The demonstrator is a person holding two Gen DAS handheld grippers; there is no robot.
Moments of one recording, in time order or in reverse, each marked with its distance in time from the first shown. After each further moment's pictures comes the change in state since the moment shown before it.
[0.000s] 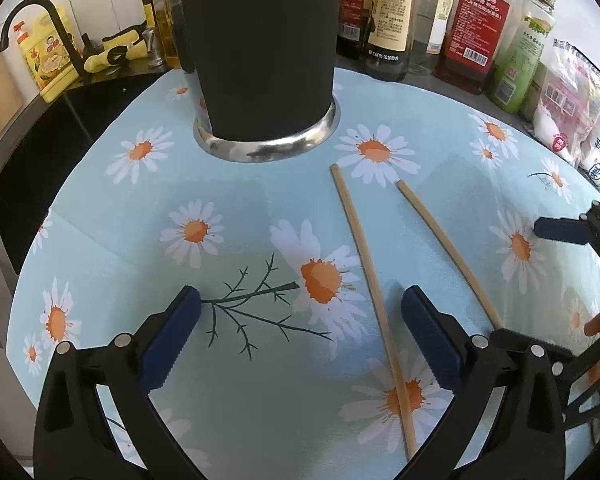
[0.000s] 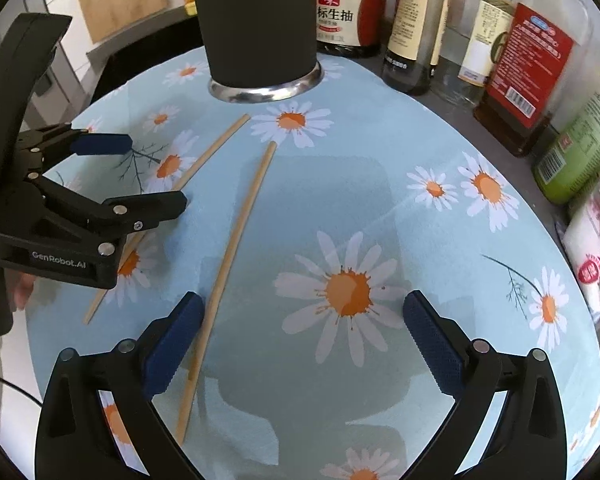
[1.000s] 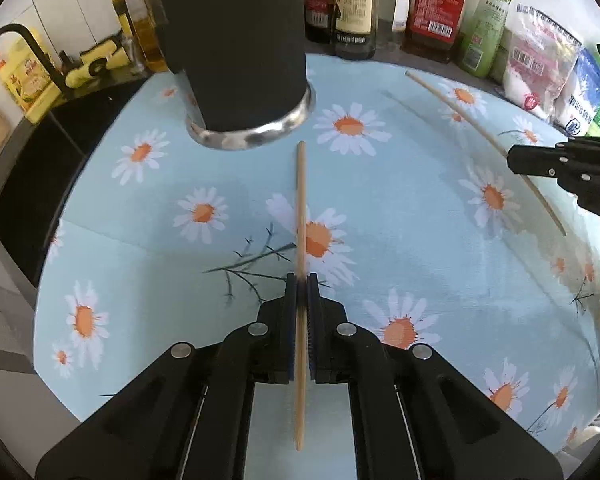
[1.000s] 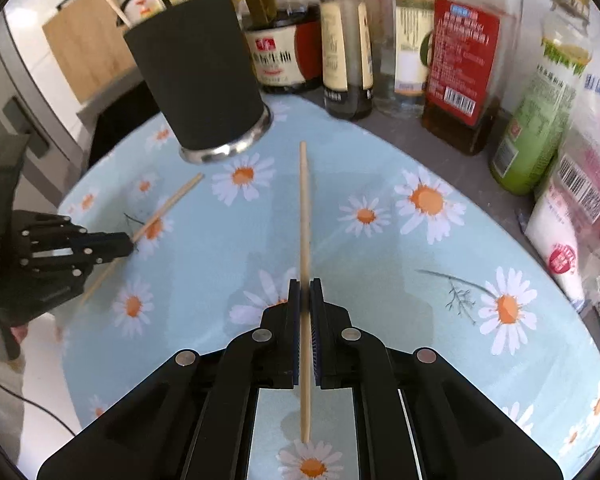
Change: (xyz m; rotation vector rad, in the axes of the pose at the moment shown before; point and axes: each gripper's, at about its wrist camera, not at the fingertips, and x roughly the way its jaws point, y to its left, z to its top) left arm -0.027 0.004 -0.009 0.120 0.067 -0.031; right arm -0.041 -0.053 0.011 0.154 -0.085 0.053
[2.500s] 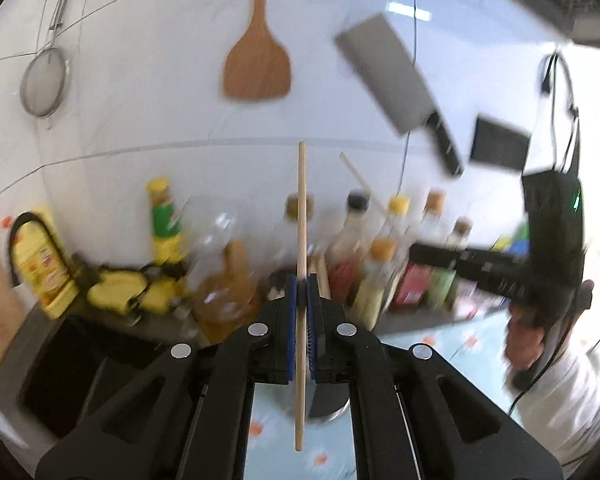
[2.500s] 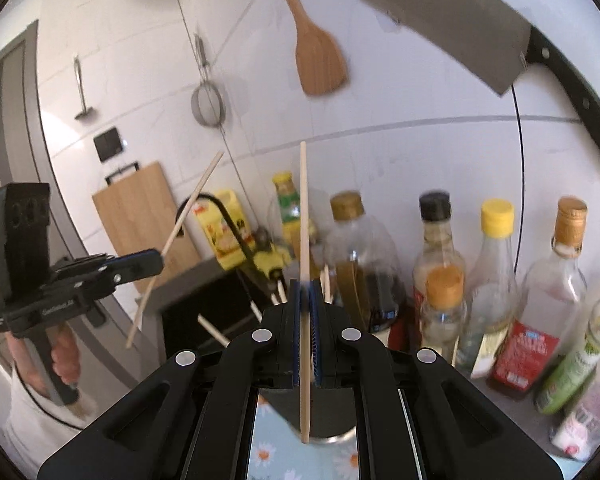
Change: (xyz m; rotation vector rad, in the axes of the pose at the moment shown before) left arm -0.186 0.123 0.153 0.104 -0.650 -0.228; right arm -0.098 0.054 0.172 0.091 -0.616 0.174
